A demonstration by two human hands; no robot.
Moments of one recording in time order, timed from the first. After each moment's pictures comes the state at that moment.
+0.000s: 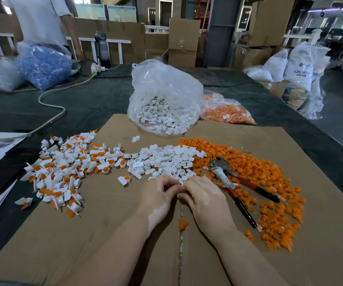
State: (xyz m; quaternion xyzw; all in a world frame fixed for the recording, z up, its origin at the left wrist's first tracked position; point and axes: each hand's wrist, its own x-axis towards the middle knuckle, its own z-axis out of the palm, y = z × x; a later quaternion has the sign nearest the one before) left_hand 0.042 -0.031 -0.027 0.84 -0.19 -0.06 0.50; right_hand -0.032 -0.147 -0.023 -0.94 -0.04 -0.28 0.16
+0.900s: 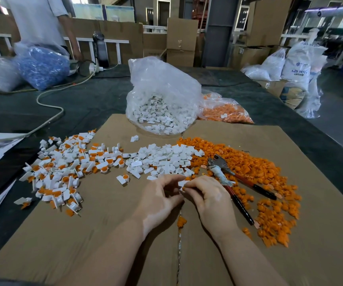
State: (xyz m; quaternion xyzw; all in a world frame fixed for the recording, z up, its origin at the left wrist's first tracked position) left_hand 0.029 -0.023 -0.022 0.79 -0.25 -0.11 0.55; right_hand -0.039 -0.152 -0.023 -0.91 0.00 -0.31 0.28
